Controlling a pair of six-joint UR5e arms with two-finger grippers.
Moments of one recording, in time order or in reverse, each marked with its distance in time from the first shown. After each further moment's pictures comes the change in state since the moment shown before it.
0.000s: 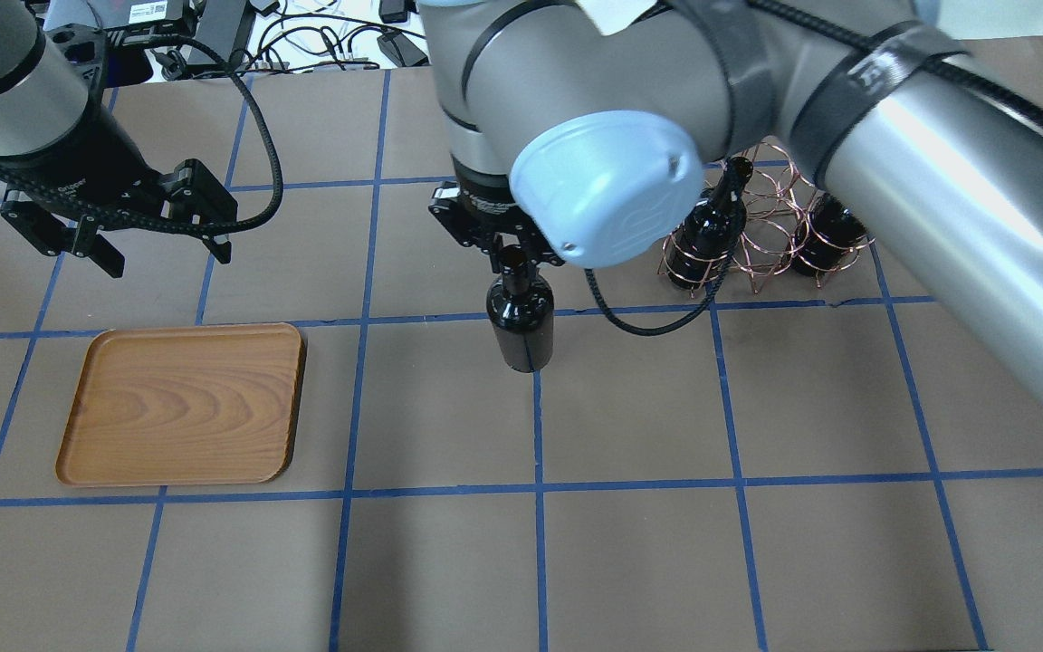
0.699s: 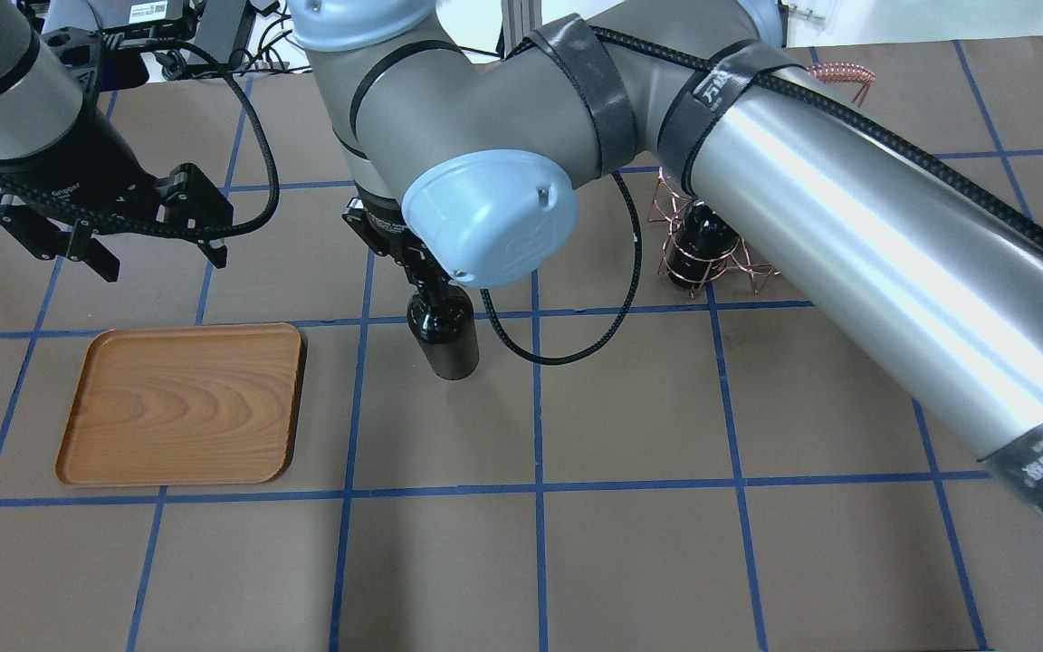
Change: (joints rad) left arm 0.006 0.009 -0.004 -0.008 0.001 0.006; right arm 0.075 0.089 -0.062 -0.053 0.047 0.156
